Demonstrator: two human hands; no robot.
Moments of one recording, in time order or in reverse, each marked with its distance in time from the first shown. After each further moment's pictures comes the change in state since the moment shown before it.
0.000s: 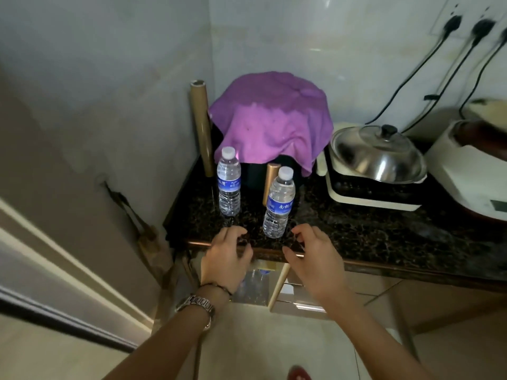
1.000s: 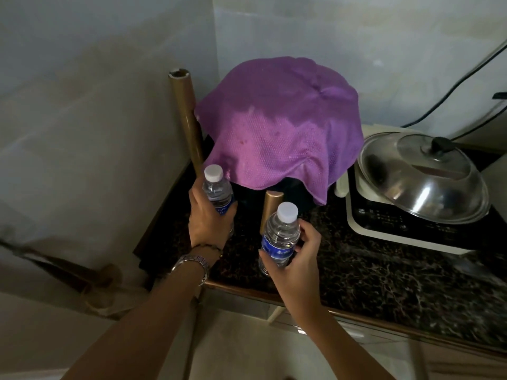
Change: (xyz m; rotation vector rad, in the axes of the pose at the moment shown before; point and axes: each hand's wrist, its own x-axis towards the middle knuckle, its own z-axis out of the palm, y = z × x) left_hand 0.168 -0.006 0.046 -0.203 0.346 -0.170; right_hand 0.104 0.032 0.082 0.707 0.185 -0.068
